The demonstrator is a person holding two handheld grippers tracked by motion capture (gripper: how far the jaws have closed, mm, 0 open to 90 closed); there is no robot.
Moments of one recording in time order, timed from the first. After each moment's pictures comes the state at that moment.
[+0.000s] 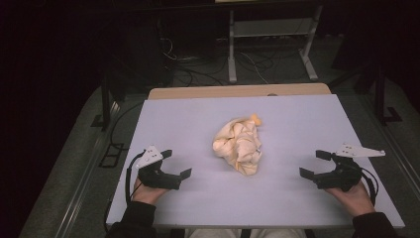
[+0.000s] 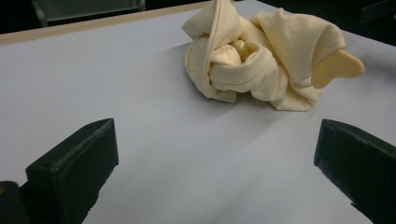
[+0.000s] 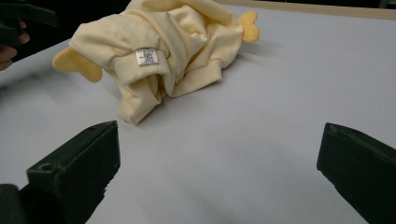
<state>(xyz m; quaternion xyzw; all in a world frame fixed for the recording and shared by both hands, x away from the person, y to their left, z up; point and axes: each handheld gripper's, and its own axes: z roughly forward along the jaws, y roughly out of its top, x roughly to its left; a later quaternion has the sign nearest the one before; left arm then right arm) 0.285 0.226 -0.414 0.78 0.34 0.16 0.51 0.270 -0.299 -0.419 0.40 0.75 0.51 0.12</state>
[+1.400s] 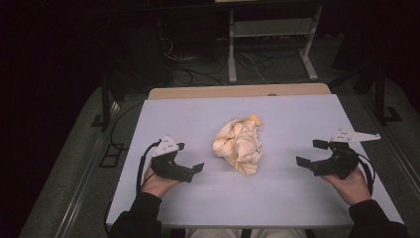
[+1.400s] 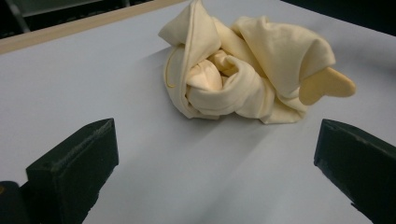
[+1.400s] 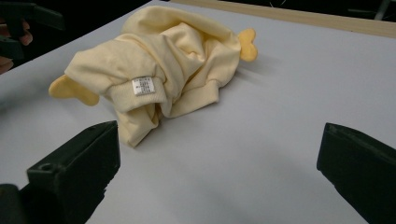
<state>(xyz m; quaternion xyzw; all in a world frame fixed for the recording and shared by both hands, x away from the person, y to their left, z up) 0.305 0.190 -0.394 0.80 0.31 0.14 0.48 0.294 -0.289 -0.392 0.40 0.76 0.49 0.12</state>
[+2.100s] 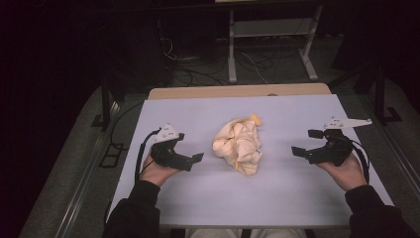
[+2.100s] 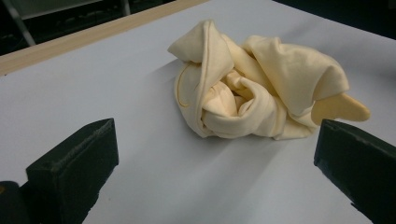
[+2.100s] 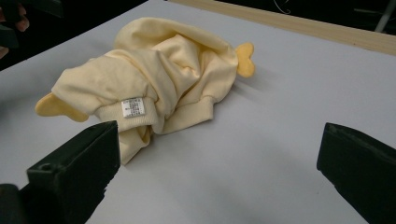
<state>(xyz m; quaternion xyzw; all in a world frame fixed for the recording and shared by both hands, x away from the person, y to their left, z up) 0.328 0.190 -0.375 0.81 0.31 0.14 0.48 0.322 -0.281 -0.377 0.39 0.78 0.48 0.12</state>
